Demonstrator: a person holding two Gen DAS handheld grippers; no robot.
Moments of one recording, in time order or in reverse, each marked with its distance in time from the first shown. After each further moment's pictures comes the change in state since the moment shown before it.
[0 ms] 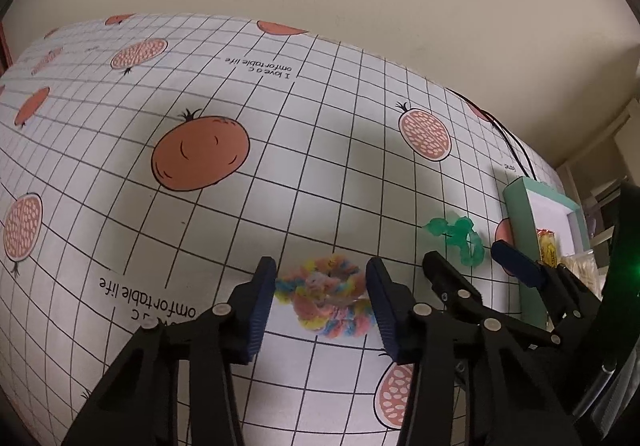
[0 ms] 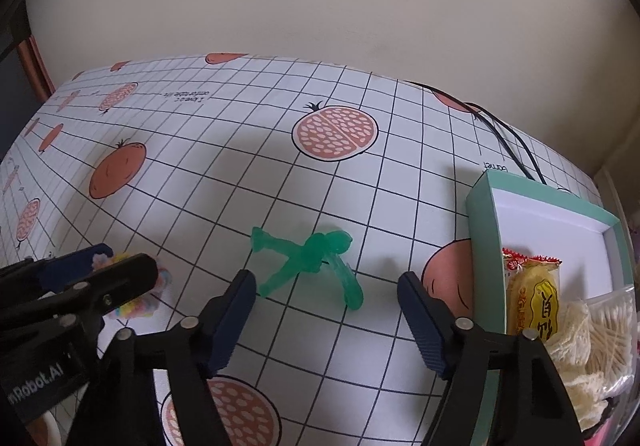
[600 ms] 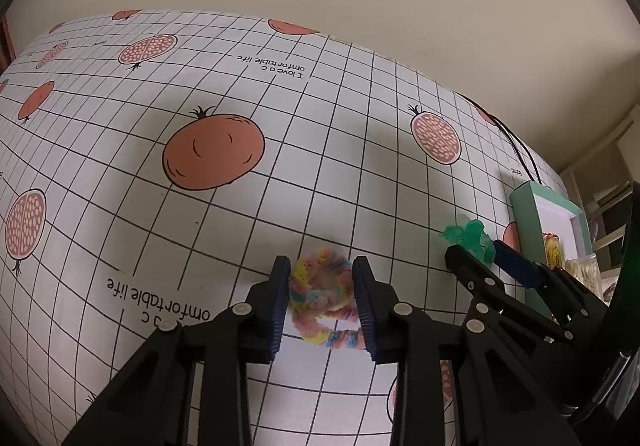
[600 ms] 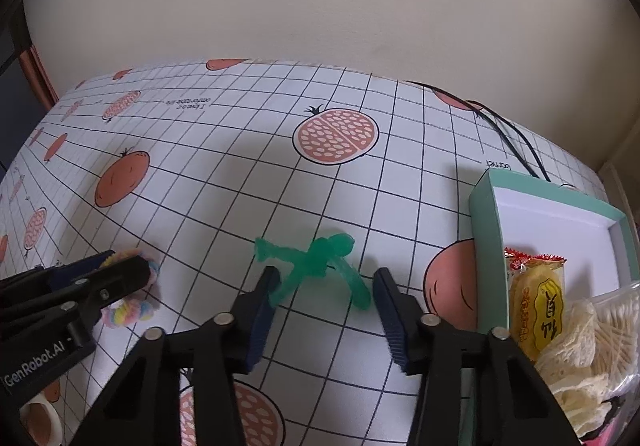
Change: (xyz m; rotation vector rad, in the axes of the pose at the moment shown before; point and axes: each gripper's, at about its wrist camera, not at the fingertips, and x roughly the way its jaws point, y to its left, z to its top) left arm 0.001 0.007 0.000 -0.006 -0.002 0.004; right arm 0.000 0.000 0.000 0.025 -0.005 0.028
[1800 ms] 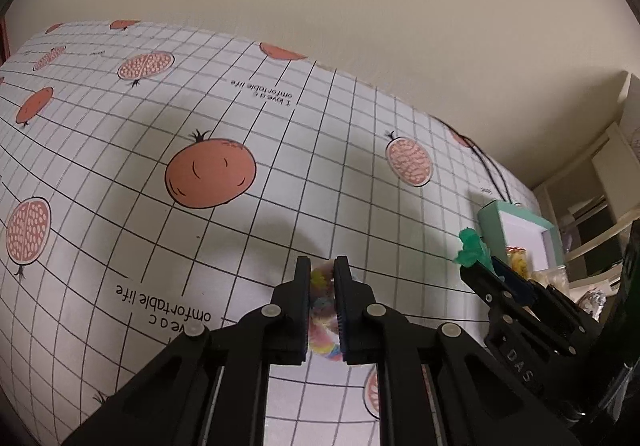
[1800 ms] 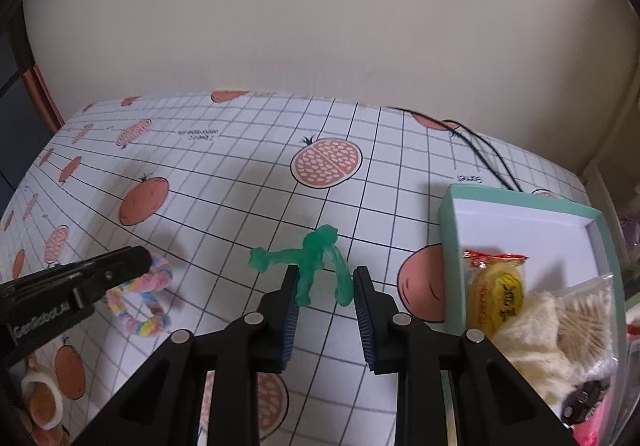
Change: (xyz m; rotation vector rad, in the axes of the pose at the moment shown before) left arm -0.031 0.002 0.007 -0.017 -0.054 -0.086; right arm -0.054 -0.010 -0.002 0.045 -0.080 0.014
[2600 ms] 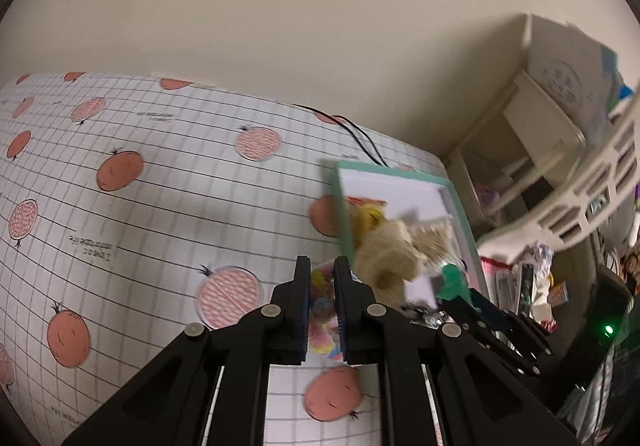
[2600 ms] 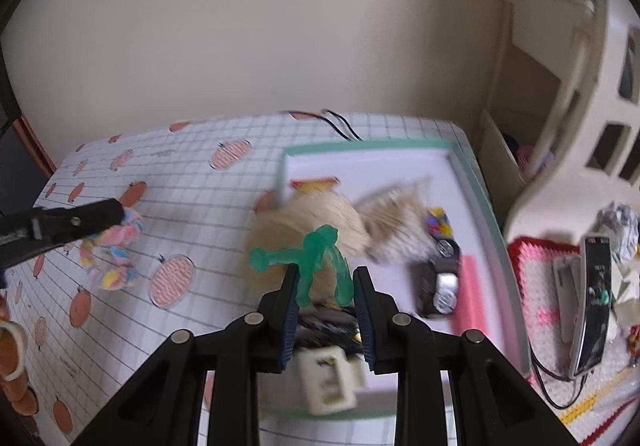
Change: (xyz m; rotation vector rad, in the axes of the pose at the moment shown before) left arm -0.081 -0.143 -0.057 0.140 -0.013 -0.099; right arm -0.119 -0.128 -0.086 0.161 -0.018 -0.060
